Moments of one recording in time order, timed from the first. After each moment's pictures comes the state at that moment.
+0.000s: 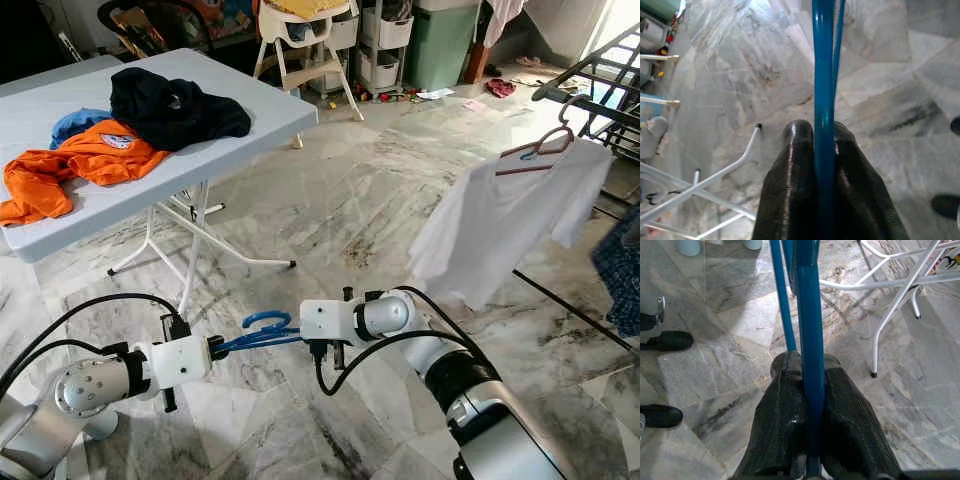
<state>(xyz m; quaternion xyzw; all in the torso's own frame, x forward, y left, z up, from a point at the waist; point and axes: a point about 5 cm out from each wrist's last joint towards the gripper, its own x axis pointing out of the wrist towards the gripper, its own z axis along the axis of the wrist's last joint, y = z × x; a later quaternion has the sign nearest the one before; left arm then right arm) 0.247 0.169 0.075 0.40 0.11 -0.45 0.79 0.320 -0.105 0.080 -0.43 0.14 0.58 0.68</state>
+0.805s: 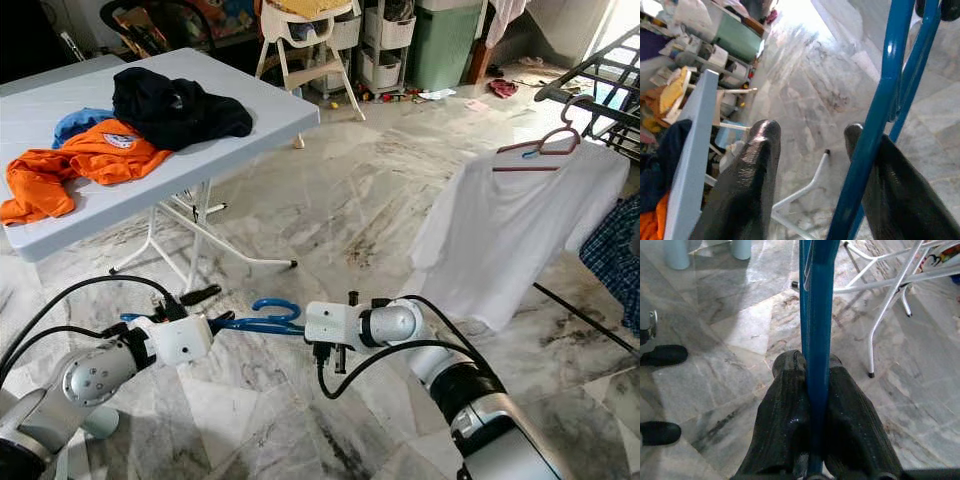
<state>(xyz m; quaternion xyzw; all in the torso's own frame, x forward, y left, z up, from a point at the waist) 0.272 0.171 0.089 0.45 -0.04 -0.36 0.82 0.315 -0.112 0.071 -0.41 0.13 0.56 0.71</state>
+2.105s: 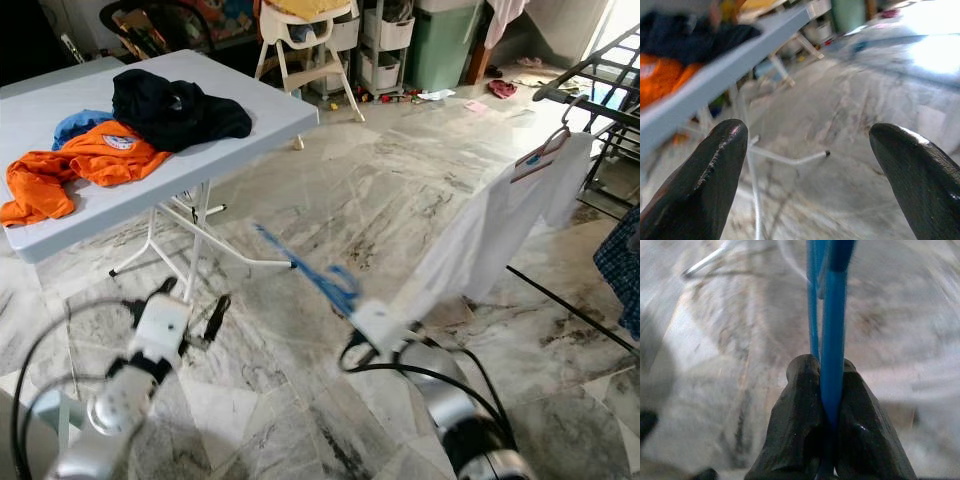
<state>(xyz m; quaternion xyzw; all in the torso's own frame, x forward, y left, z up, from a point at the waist) 0.254 0.157 0.058 0.14 0.03 -0.09 0.99 0.297 -0.172 0.024 -0.22 0.24 0.22 0.92</state>
